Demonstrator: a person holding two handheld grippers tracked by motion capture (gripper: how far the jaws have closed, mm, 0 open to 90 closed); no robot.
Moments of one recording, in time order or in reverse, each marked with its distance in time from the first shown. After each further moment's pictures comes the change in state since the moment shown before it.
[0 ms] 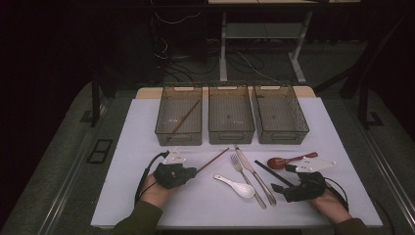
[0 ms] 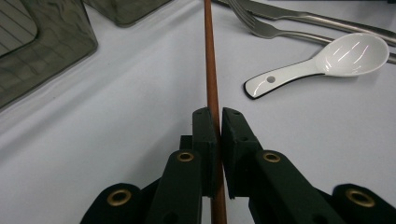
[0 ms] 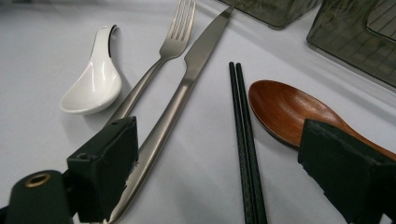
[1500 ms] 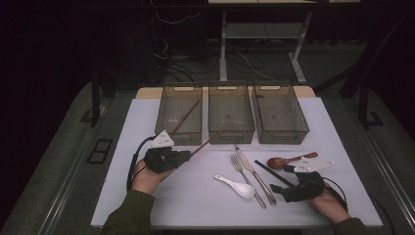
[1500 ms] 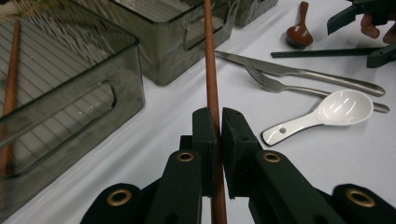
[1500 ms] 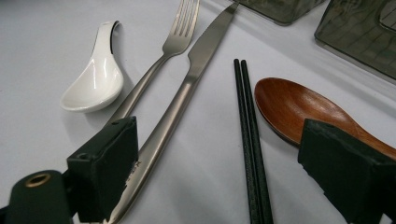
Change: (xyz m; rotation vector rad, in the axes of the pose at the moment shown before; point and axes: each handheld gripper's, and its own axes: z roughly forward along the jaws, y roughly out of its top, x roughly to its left) left arm 0.028 0.029 -0.028 -0.125 -0.006 0.001; right arm 0.000 -0.001 0.004 0.007 0.013 0.002
